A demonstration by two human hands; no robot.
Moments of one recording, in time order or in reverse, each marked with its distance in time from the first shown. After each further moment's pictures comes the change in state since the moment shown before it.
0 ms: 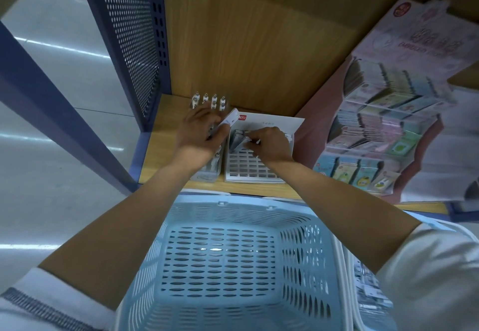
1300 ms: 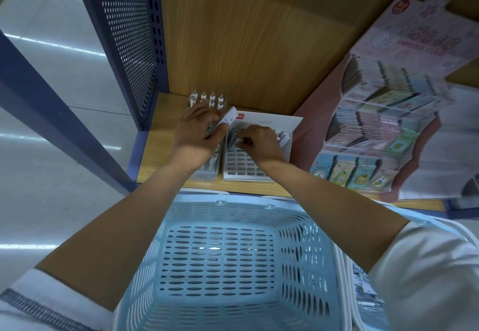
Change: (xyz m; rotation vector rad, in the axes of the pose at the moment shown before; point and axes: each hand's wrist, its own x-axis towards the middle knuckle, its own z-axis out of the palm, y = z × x) left_hand 0.000 -0.002 0.002 -0.019 -0.007 -0.021; right_hand -0.001 -0.010 0.007 -0.013 0.044 -0.163
